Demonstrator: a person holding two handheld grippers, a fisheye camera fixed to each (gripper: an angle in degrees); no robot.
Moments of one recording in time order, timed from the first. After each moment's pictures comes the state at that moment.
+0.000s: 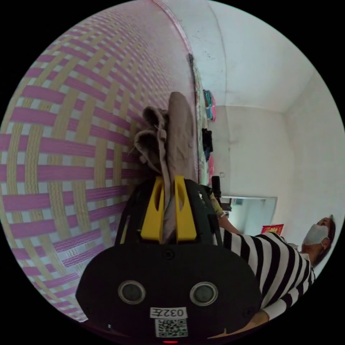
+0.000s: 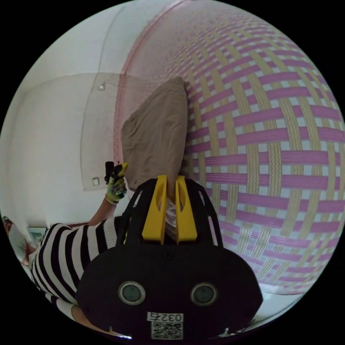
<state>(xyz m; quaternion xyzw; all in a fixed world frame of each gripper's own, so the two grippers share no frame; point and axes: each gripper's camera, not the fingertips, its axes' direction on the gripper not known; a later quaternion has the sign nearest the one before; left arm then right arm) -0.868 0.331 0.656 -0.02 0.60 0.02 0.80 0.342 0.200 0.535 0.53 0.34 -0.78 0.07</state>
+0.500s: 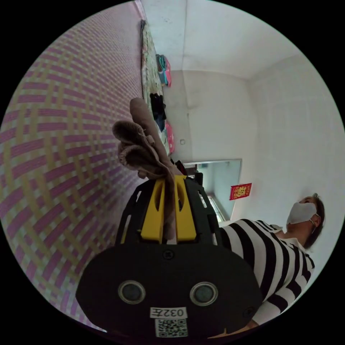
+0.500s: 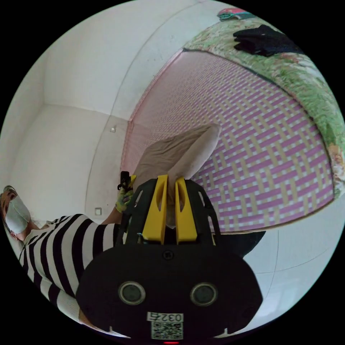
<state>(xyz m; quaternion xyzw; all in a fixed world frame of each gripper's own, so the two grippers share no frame) -0.783 0.326 0.730 -0.09 0.70 0.17 0.68 0.629 0.021 0.606 0.56 0.17 -0.81 -0.05</state>
